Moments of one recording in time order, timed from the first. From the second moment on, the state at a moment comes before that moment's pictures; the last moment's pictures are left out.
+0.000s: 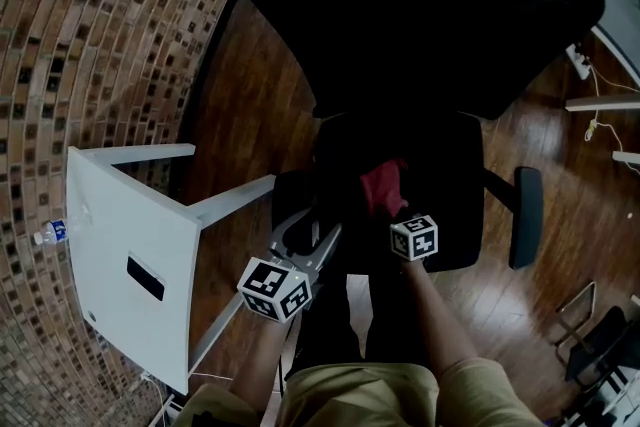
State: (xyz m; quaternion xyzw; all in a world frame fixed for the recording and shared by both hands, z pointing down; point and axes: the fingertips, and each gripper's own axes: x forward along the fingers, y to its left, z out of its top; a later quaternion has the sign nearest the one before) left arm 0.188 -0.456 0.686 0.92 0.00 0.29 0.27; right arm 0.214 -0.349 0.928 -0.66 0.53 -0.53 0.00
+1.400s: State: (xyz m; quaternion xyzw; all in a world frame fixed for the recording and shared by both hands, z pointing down) left arm 0.193 -0.460 0.687 0.91 -0.01 0.28 0.31; right arm 0.101 -0.442 0.927 -0.55 0.71 -0.39 -0.19
